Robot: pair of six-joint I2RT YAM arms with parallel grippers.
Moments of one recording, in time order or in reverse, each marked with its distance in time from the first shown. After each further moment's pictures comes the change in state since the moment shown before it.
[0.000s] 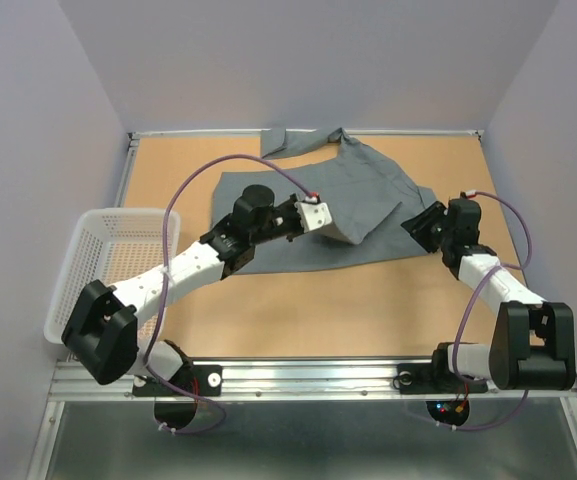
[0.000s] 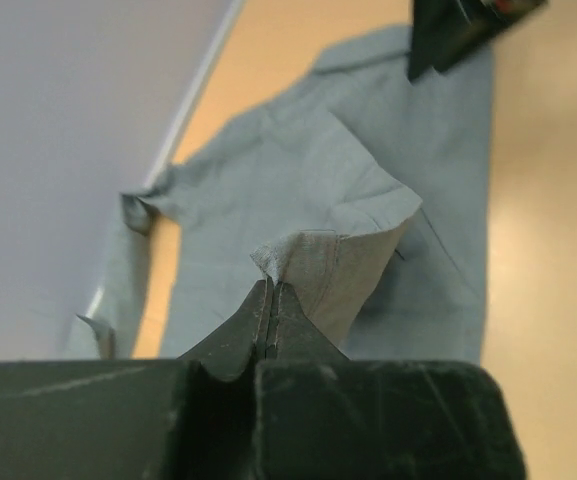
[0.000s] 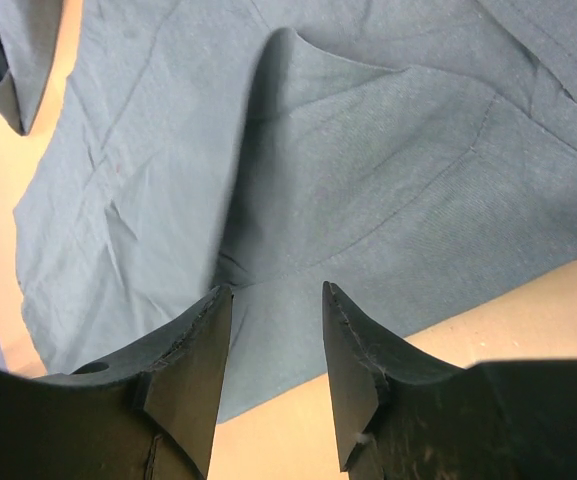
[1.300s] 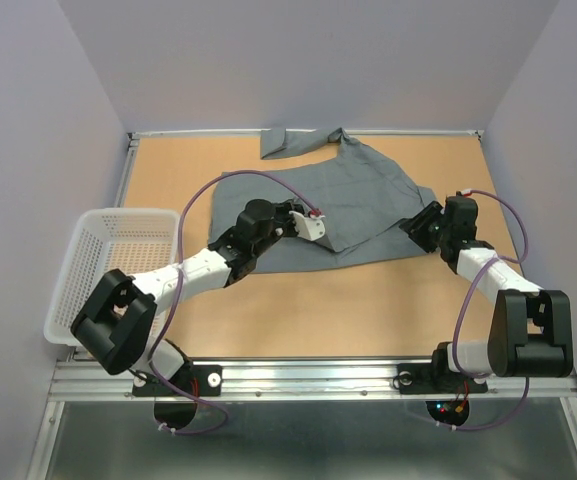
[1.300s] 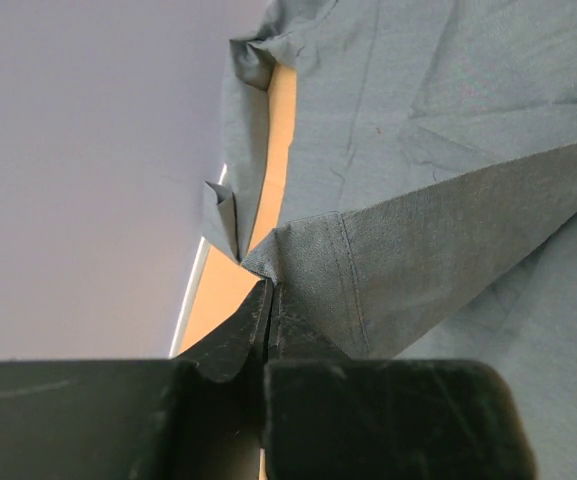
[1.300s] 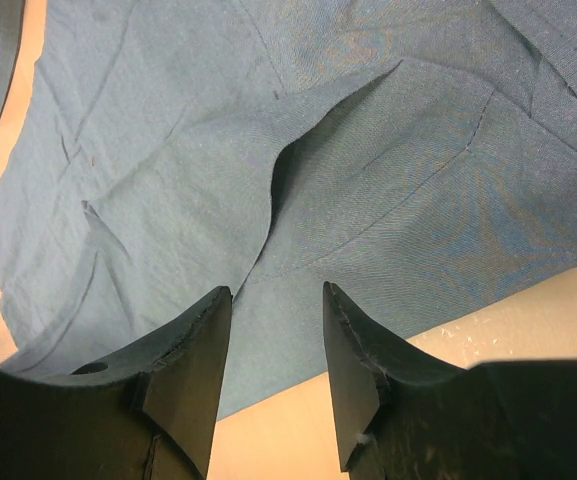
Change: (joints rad) left arm 0.008 0.042 -0.202 0.185 -0.376 0.333; right arm 0.000 0.064 0.033 -0.030 -0.012 -0.025
